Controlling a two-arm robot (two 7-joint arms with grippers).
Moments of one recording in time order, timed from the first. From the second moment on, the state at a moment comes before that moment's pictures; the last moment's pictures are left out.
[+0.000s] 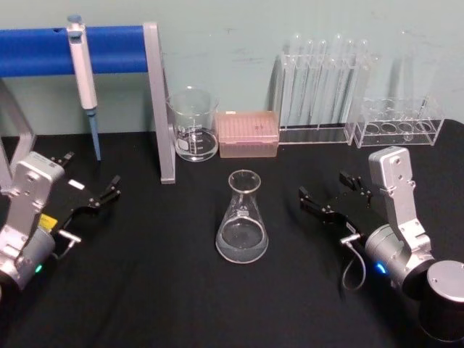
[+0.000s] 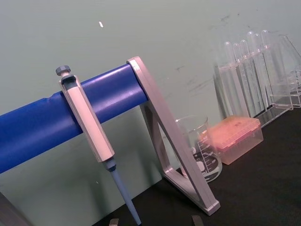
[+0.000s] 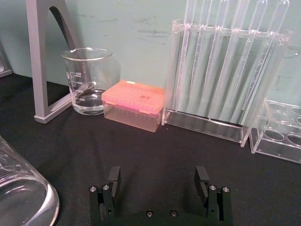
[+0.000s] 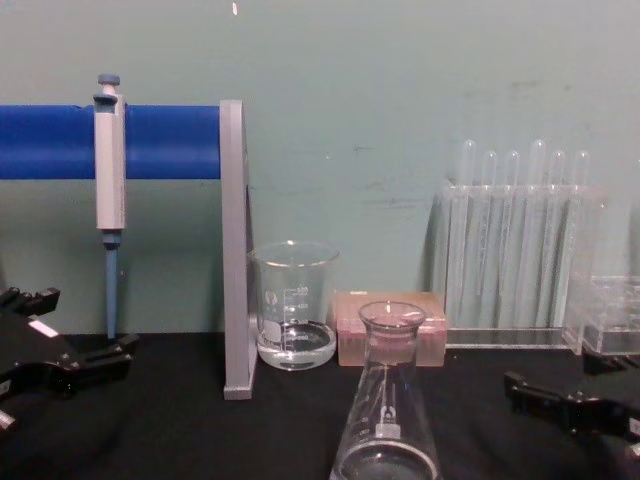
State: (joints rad) left arm -0.20 0.60 0.45 -1.41 -0.25 -0.12 0.03; right arm 0.16 0.26 -0.25 -1.37 0.17 0.04 0.17
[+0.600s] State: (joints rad) left arm -0.20 0.60 0.45 -1.41 -0.25 -0.12 0.03; right arm 0.16 0.26 -0.25 -1.37 0.18 0.04 0.17
